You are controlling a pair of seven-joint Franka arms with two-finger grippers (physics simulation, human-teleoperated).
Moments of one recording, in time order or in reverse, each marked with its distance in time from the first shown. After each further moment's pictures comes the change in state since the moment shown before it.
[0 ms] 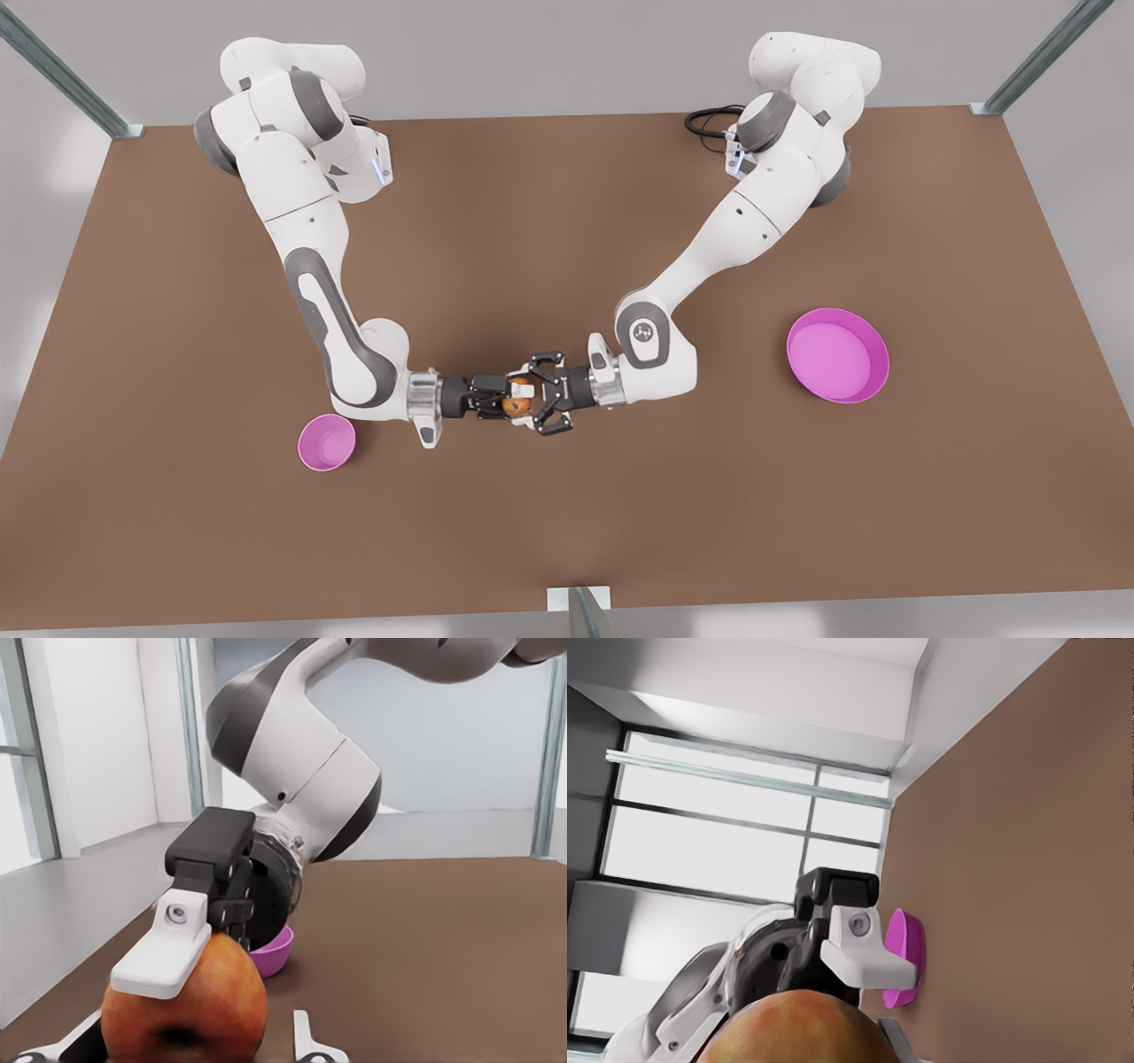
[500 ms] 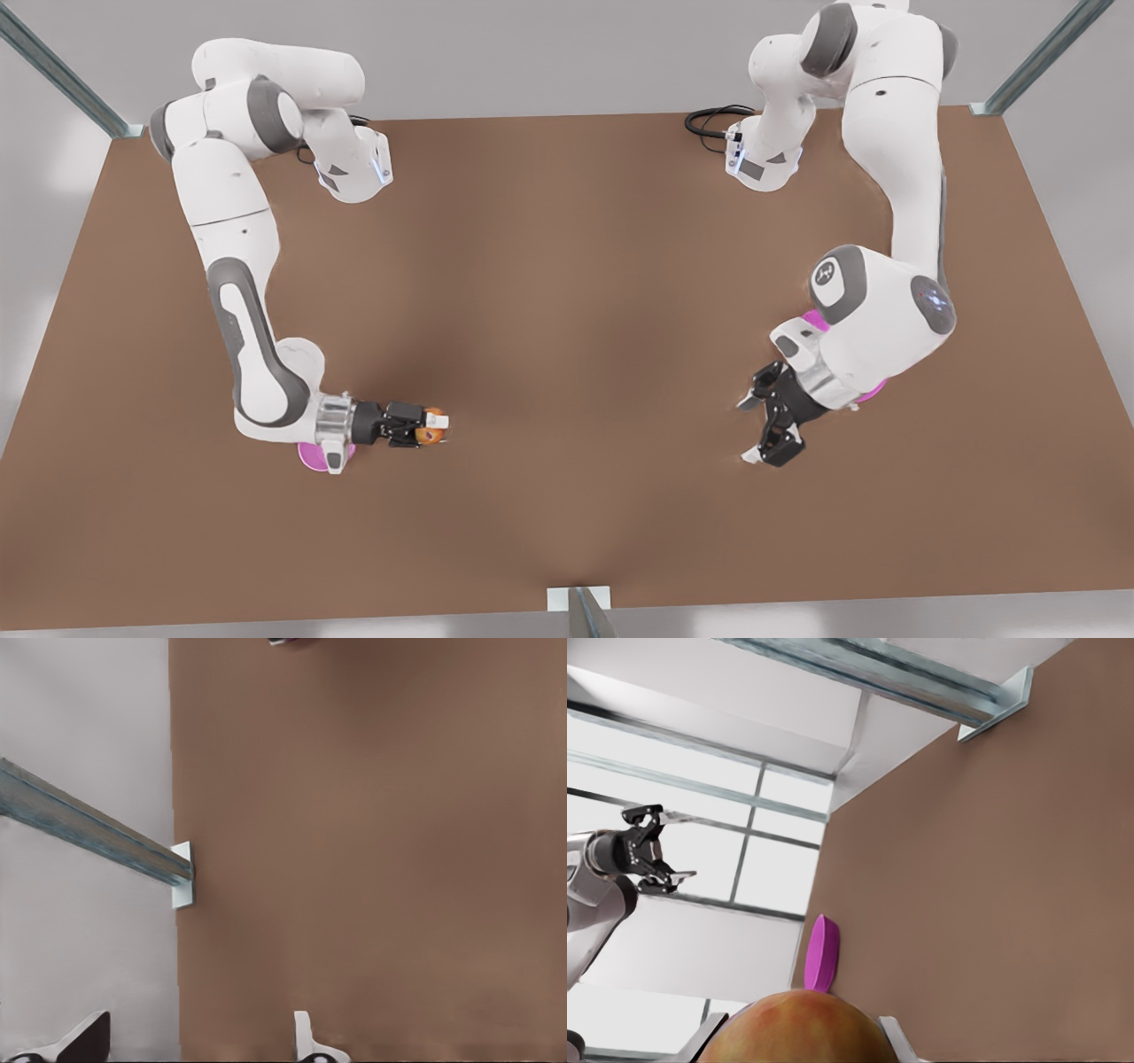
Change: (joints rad) left arm 0.108 -0.637 0.549 -0.175 1.031 -0.442 -0.526; right arm -0.260 -0.011 -0.002 -0.001 -0.312 -0.041 0.021
